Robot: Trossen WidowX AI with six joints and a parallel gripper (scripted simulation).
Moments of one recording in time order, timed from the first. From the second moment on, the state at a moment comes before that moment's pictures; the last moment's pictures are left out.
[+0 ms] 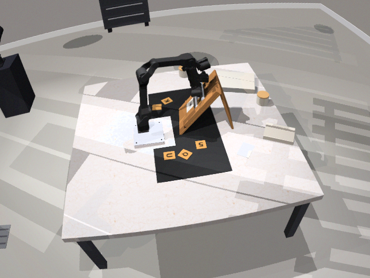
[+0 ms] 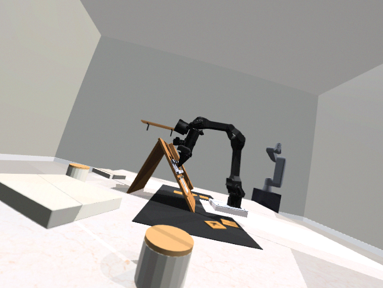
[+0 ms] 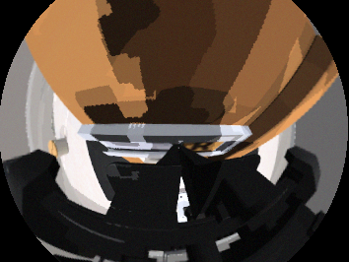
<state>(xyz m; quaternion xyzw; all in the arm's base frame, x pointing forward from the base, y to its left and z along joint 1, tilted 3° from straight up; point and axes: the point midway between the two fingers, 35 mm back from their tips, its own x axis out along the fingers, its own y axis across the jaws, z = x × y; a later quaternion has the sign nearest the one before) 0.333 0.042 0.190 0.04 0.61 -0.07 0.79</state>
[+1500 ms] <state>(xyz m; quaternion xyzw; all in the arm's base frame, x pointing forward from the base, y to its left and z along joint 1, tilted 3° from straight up) 0.331 0.029 0.190 0.04 0.61 -0.07 0.79</state>
